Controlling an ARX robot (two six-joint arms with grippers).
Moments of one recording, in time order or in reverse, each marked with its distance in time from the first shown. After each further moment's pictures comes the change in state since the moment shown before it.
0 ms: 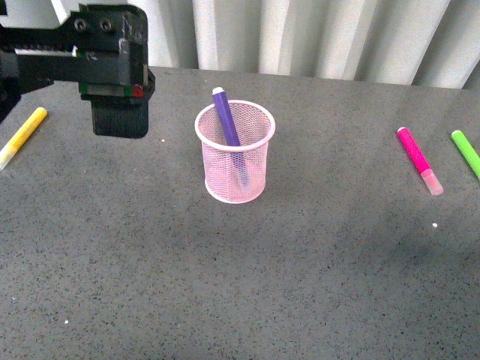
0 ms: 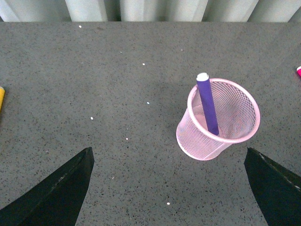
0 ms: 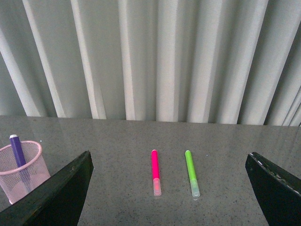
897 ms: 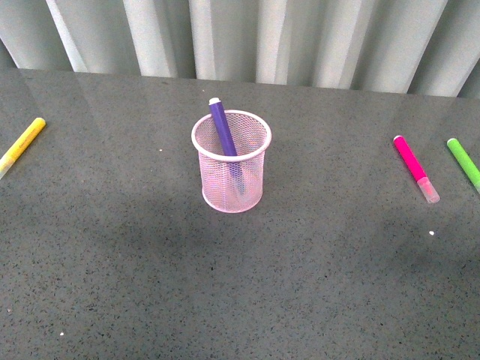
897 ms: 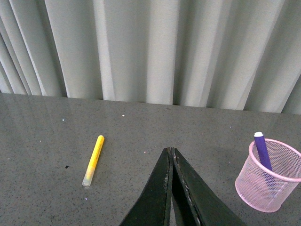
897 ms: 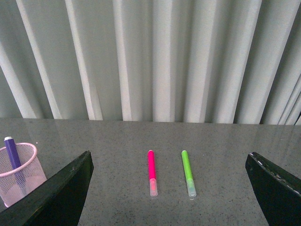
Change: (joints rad) left arm 0.295 -0.541 -0.536 0.473 0.045 0.116; right arm 0.000 0.000 0.000 0.000 0.003 0.000
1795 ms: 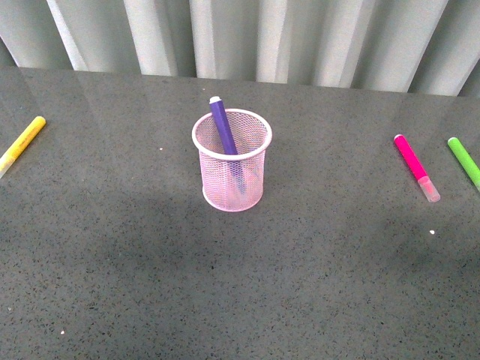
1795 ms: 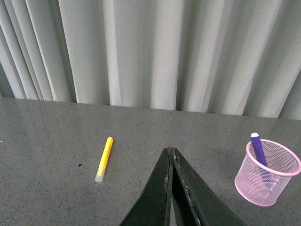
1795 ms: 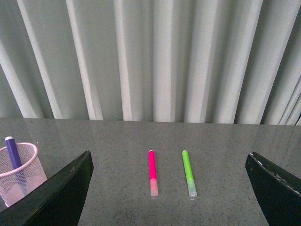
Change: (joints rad) left arm 0.103 -0.536 -0.016 -0.496 0.097 0.000; right arm 0.000 0.000 0.000 0.000 0.000 0.000
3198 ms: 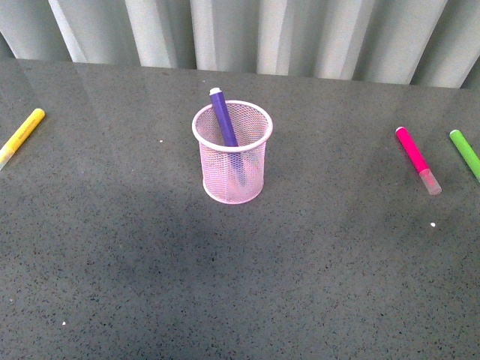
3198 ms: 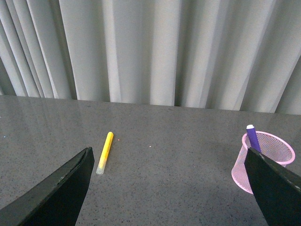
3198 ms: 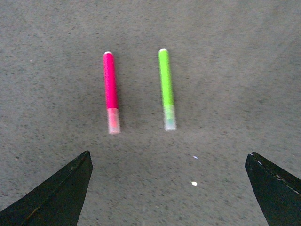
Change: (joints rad) left arm 0.000 -0.272 0.001 -0.278 0.002 0.003; right arm -0.153 1.370 0.615 0.025 -0.059 -0.053
